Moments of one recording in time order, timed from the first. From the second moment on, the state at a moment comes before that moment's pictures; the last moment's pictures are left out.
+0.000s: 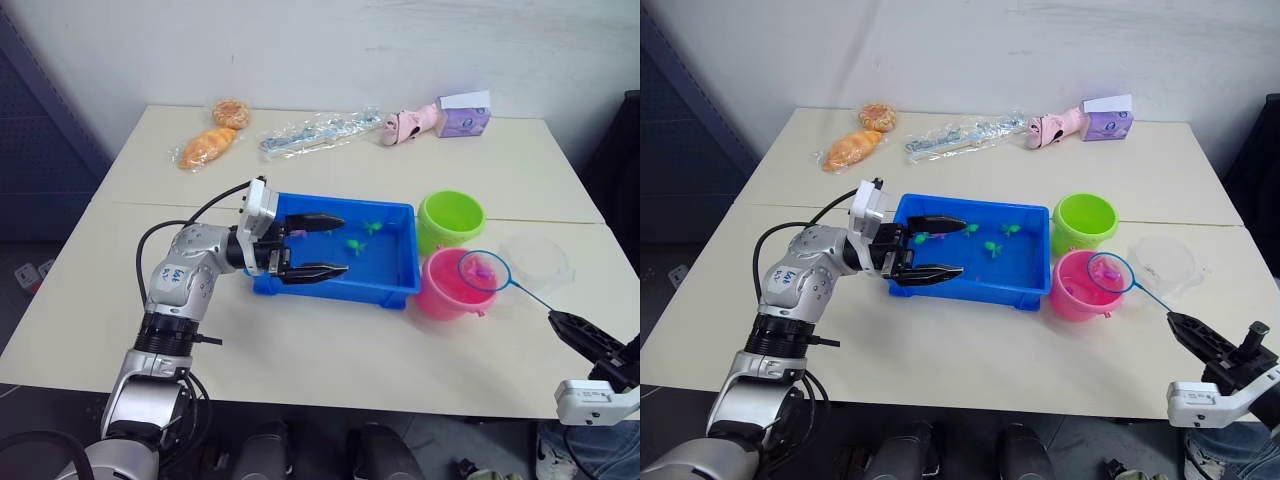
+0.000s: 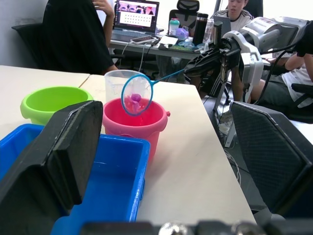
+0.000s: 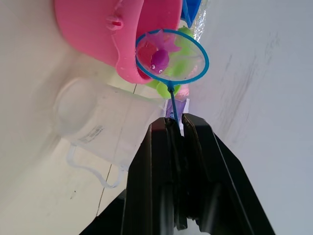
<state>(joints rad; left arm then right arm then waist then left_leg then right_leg) -0.69 0.38 -0.04 0.17 -0.51 0.34 -1.24 0.48 -0.78 -0.76 -0.19 -0.81 -0.91 0.20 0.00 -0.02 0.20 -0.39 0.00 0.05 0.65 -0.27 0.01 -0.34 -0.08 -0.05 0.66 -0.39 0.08</state>
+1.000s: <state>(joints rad) -0.66 0.40 -0.04 0.14 -0.51 0.35 -1.23 0.49 -0.83 -0.70 -0.27 -0.73 -0.75 0.15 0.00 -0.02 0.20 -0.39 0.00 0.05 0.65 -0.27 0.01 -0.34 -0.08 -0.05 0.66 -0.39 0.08</state>
